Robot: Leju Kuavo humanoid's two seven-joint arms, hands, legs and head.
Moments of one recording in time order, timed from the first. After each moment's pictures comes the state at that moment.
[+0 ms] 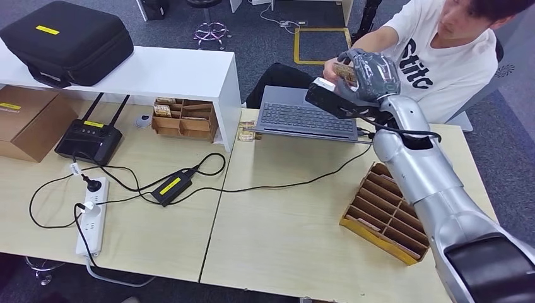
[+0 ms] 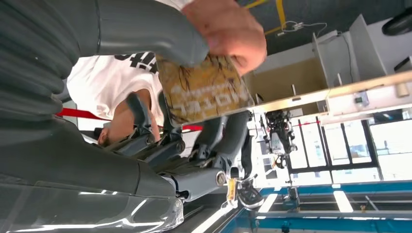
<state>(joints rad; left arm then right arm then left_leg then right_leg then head) -0.07 -0.10 1.07 -0.21 -1.46 -0.06 0.14 -1.02 -0.13 0.50 -0.81 0.80 -0.17 -0.02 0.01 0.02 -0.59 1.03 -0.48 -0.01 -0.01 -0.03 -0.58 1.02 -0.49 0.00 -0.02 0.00</state>
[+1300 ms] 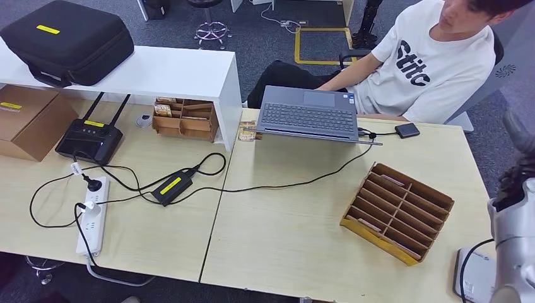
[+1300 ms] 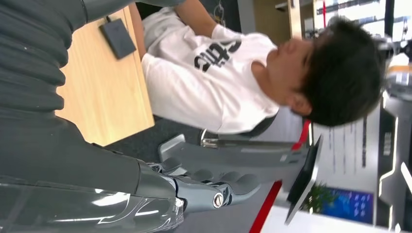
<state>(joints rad) -0.06 -0.09 1.07 -0.21 -1.43 -0.05 0.16 -0.77 -0.38 -0.35 -0.70 -0.20 -0.15 -0.35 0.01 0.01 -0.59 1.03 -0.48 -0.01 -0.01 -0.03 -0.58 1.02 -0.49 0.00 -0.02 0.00</state>
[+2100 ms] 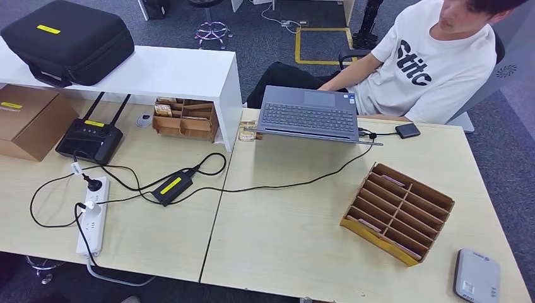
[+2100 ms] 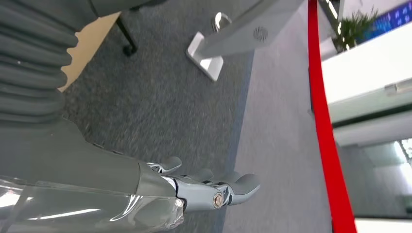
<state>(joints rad) -0.06 -0.09 1.08 -0.21 -1.39 -0.03 0.15 -0.37 -0.52 -0.93 -0.68 -0.47 -0.12 -0.35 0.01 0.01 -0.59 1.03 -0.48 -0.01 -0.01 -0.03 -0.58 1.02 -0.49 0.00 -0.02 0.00</state>
